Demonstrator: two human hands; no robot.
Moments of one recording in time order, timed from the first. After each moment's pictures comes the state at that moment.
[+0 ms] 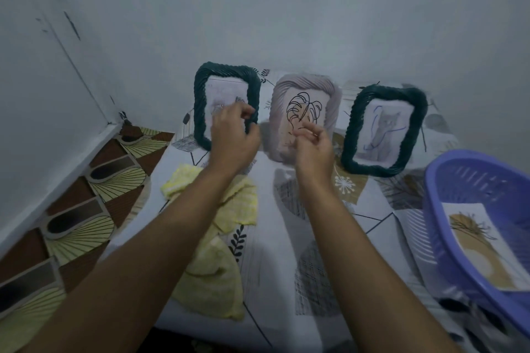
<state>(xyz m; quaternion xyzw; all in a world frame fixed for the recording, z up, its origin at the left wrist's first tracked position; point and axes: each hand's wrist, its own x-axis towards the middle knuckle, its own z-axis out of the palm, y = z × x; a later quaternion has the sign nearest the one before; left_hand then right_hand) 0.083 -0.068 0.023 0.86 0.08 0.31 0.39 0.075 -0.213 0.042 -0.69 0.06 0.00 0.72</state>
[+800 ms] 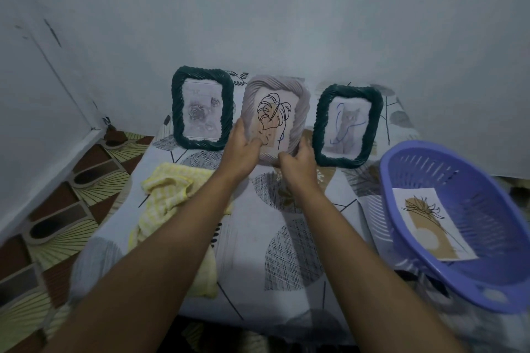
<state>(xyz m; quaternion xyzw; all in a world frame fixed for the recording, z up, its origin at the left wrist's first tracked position) 0.059 -0.140 0.034 0.80 0.12 0.10 0.58 0.065 -0.260 0.033 -0.81 0.01 0.02 0.58</state>
